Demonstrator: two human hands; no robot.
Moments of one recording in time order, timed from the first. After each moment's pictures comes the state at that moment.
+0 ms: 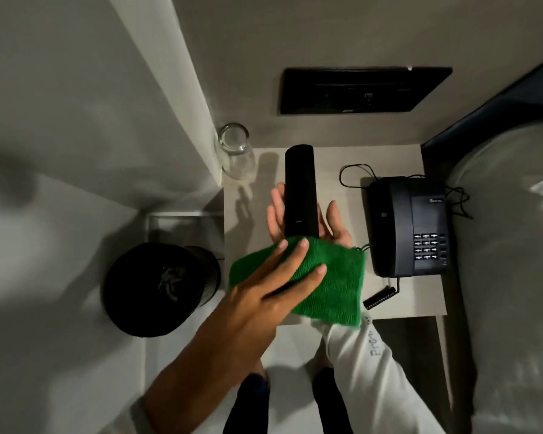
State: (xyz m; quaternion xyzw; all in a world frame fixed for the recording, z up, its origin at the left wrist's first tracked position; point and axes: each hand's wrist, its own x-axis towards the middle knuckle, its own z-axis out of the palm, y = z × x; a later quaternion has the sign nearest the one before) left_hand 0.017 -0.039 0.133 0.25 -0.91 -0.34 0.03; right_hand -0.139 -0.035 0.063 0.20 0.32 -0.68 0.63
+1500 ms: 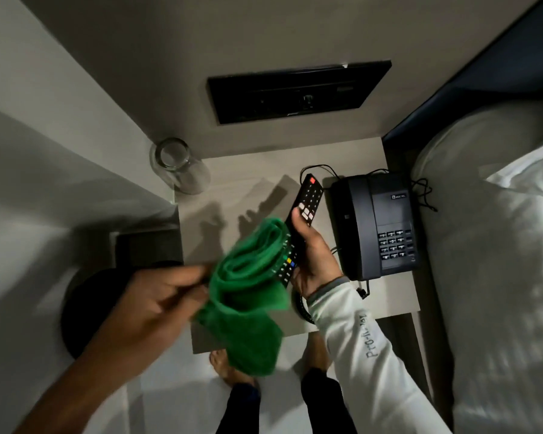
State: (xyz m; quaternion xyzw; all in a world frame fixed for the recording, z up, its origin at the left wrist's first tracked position) left_hand -0.006 -0.086 0.161 0.44 -0.61 -0.65 0.14; right_hand -0.201 -0.032 0.033 0.18 0.44 -0.60 0.64
